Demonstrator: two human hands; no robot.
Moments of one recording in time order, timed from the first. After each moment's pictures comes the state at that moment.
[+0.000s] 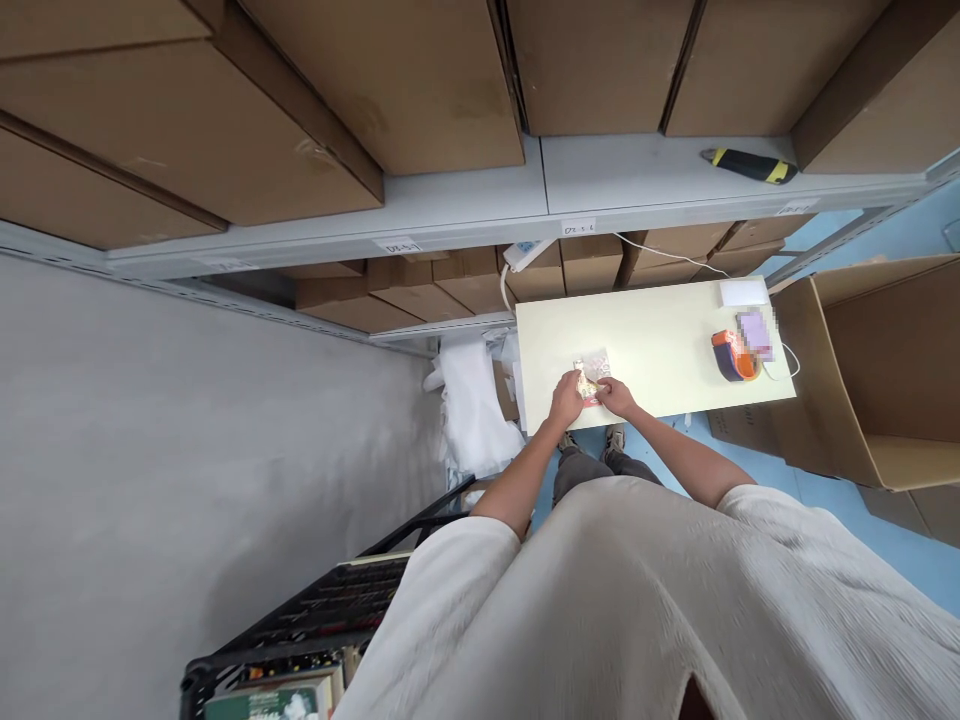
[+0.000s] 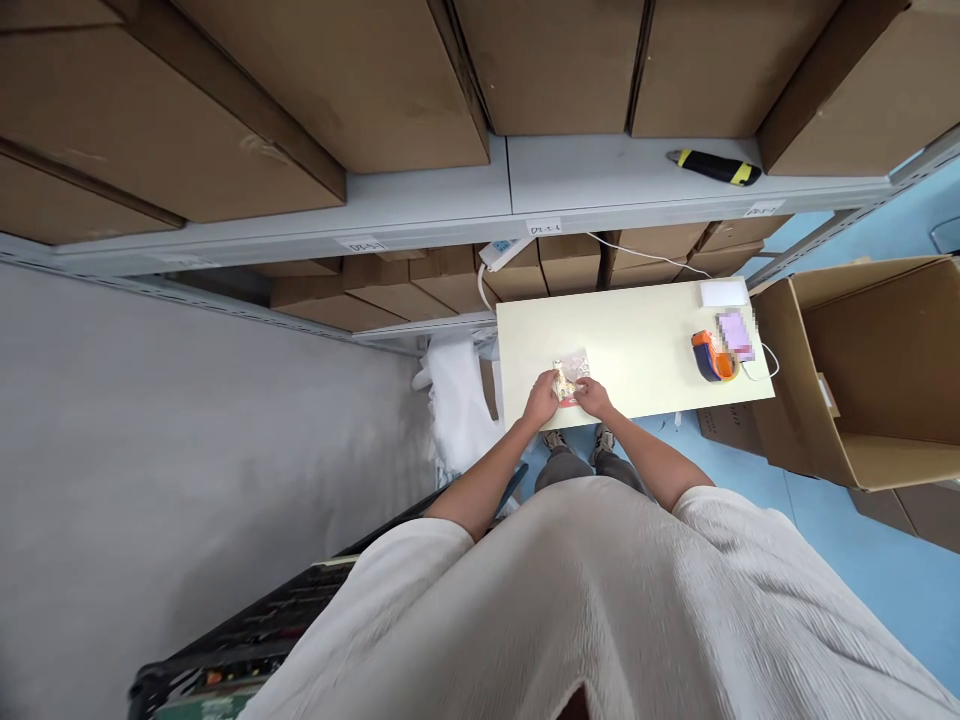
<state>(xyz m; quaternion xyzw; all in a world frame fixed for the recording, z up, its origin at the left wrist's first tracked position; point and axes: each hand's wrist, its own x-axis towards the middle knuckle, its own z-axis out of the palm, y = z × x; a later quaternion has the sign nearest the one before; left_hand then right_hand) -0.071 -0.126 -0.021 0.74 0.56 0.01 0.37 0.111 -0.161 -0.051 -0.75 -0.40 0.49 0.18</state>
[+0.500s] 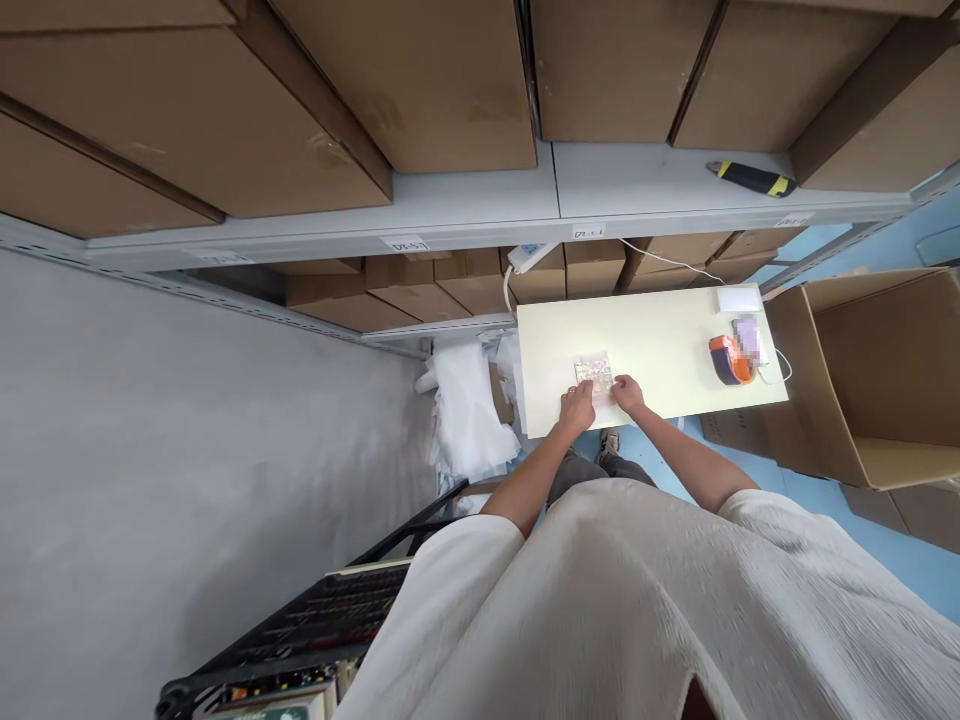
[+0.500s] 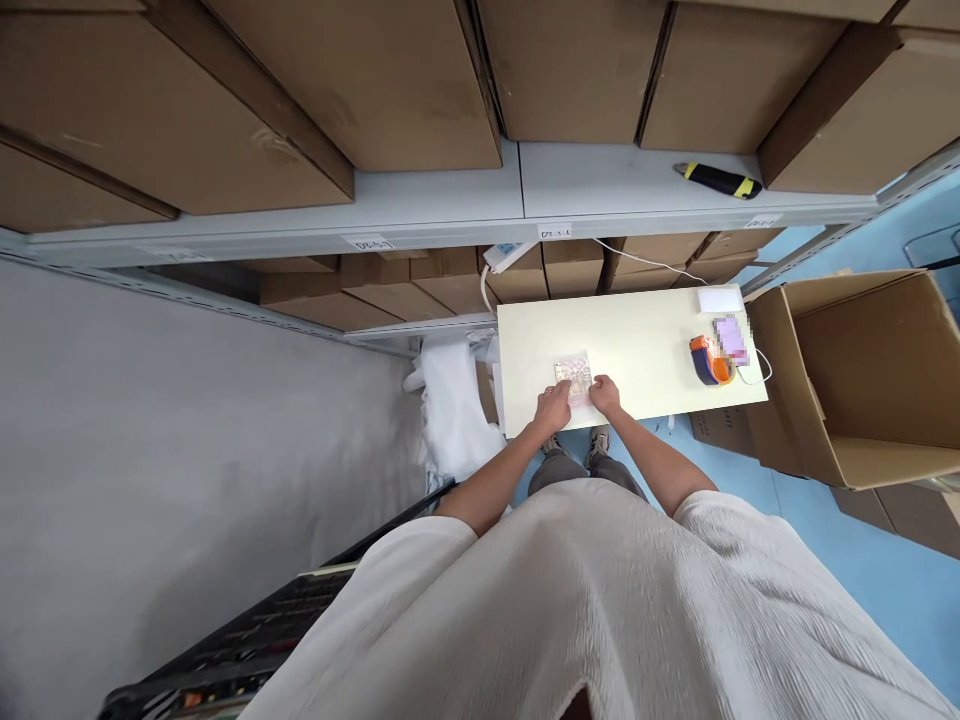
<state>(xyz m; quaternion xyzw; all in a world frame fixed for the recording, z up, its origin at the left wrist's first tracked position) -0.056 -0.142 -0.010 0.77 0.51 -0.09 0.36 0.131 -0.159 -0.054 -0.83 -0.34 0.41 0.19</state>
